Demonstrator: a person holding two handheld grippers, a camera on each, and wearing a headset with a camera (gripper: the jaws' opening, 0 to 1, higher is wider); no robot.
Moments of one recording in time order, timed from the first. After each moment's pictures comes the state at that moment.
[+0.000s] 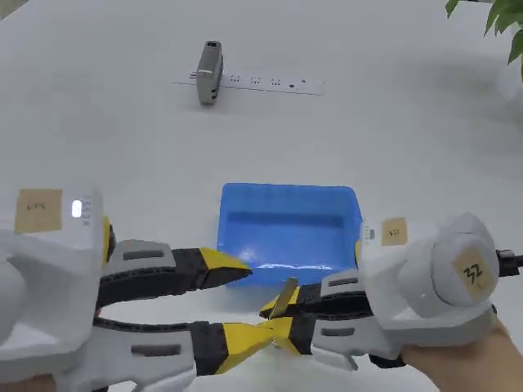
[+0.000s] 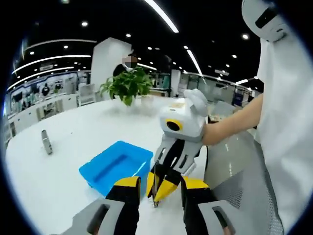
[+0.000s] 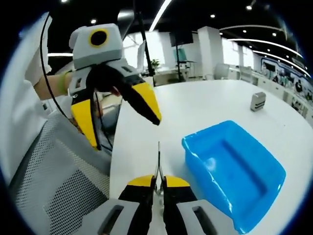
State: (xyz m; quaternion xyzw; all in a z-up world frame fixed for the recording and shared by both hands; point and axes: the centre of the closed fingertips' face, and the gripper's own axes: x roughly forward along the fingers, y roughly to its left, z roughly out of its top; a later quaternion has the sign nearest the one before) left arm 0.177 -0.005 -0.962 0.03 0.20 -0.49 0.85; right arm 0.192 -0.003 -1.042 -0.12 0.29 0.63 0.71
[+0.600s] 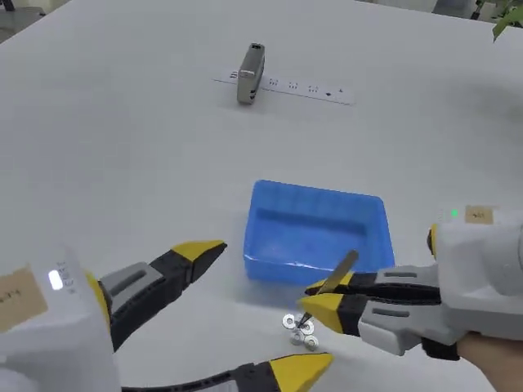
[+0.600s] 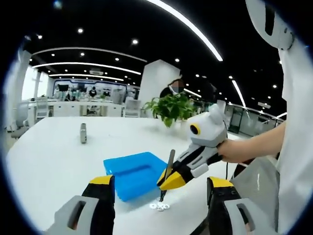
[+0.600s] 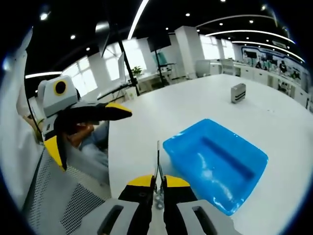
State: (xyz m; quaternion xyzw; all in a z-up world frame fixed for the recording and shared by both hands) left arm 0.174 0.002 -0.948 -0.04 0.14 -0.33 0.93; right arm 0.208 -0.027 -1.015 -0.08 0.31 0.59 0.74
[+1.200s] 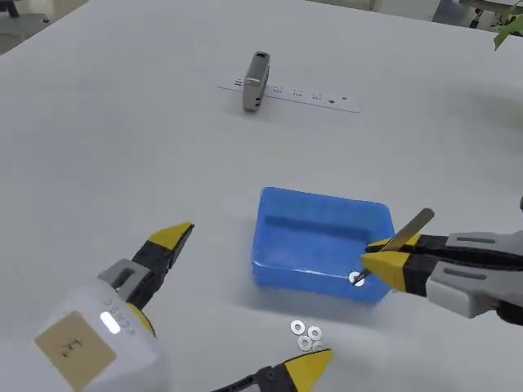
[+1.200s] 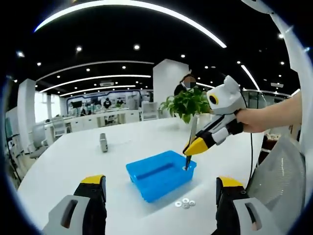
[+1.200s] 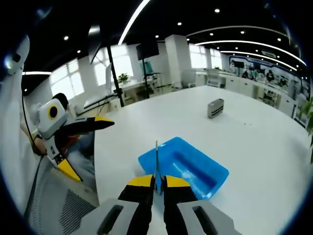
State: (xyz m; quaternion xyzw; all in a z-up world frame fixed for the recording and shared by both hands) left arm 0.189 0.028 -0.958 0.05 0.12 -0.25 0.96; right arm 0.250 -0.055 -0.972 -0.09 0.27 0.53 0.80
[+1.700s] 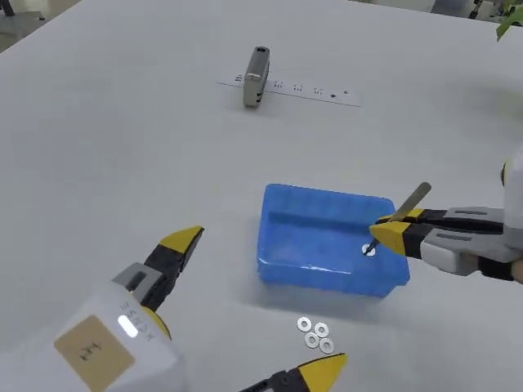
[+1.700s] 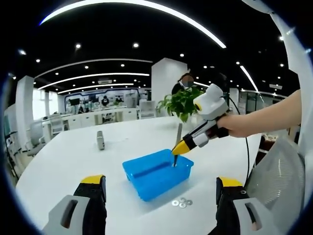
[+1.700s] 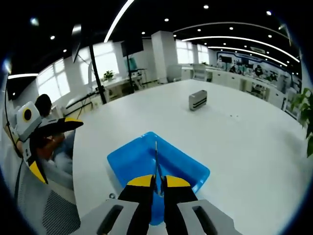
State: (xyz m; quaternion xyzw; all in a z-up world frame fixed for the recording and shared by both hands) left arm 0.188 0.019 -0.958 0.04 0.13 -0.26 0.96; right arm 0.301 -0.065 -1.009 -0.09 0.30 0.48 0.82
